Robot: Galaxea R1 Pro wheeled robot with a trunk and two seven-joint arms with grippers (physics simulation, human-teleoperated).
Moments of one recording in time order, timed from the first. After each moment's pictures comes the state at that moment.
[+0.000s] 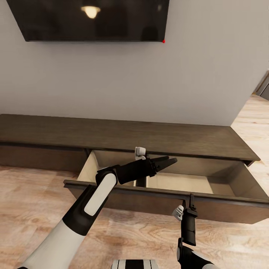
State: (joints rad) left arm -0.72 -0.09 -0.51 -1.39 0.97 0.61 -0.60; right arm -0.55 0.05 0.20 -0.21 1.06 0.13 -1.27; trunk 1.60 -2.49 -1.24
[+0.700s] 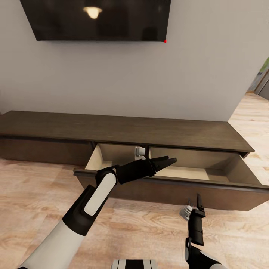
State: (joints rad) left arm -0.72 -0.09 -0.50 -1.39 0.97 0.61 -0.60; right arm -0.55 -0.01 0.18 -0.21 1.06 0.03 -1.27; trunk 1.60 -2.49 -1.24
